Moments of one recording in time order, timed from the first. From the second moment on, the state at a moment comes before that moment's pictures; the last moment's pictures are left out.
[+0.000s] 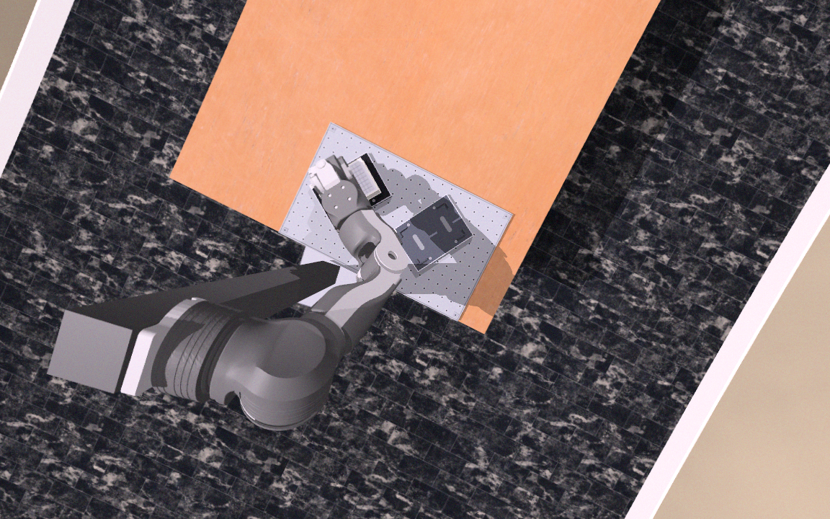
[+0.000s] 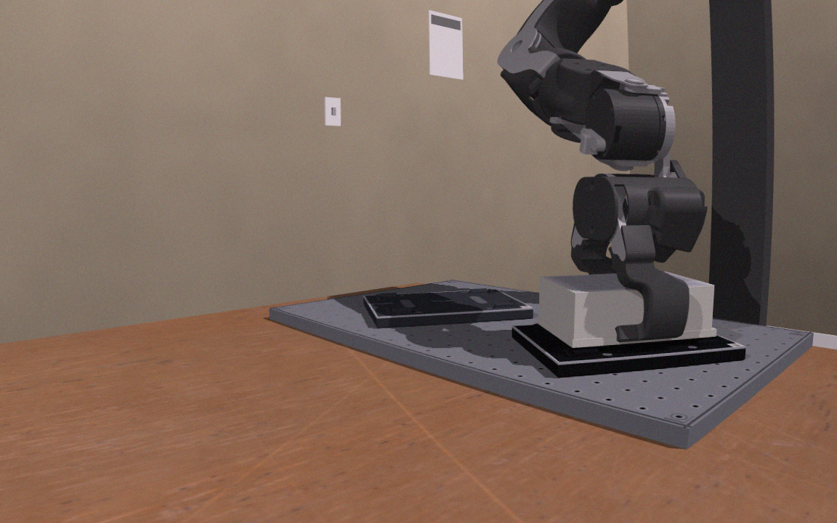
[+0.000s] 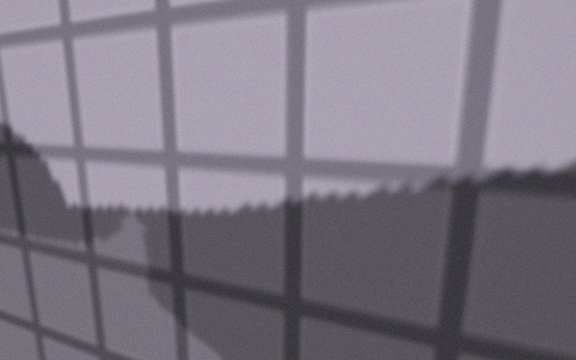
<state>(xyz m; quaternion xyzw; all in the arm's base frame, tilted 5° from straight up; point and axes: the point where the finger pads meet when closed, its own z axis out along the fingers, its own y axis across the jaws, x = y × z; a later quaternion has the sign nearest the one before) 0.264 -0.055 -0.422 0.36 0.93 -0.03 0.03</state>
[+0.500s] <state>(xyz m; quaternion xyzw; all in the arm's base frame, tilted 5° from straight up) 0.264 -0.055 -0.422 0.36 0.93 -0.03 0.03</state>
